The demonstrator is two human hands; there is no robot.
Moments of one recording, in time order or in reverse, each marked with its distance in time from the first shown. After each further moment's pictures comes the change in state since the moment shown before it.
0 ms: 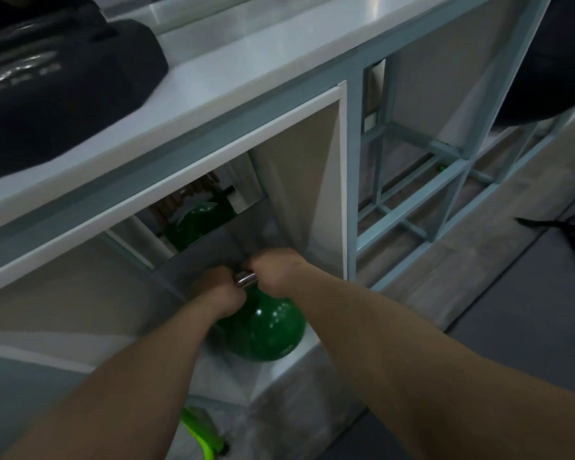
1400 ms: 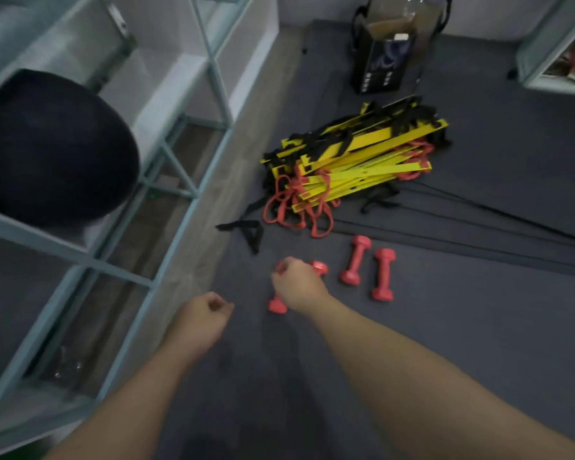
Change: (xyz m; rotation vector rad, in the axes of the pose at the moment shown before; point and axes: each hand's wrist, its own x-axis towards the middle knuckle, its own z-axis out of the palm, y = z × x) left_hand -0.199 0.576 0.040 -0.302 -0.467 0.409; right_hand -0.497 0.454 -0.065 0.976 0.346 1.179
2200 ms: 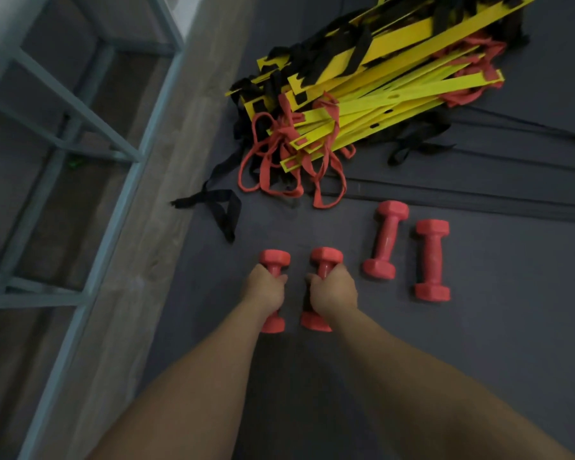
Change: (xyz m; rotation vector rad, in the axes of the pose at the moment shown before) left_hand 0.217 -0.001 0.216 0.005 -0.062 -0.159; right_hand 0.169 0.158 0.094 0.271 0.203 0.484
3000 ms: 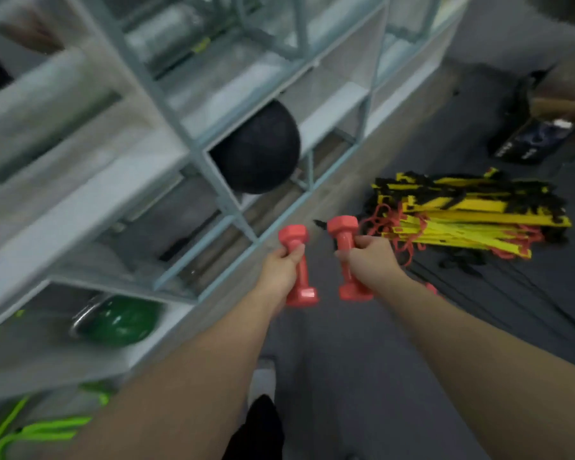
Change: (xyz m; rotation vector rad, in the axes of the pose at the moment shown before) left_hand -0.383 0.021 -0.326 -1.027 0.215 -0.092; right_hand -0.404 -0.222 -0.181 -0.139 -0.399 -0.539
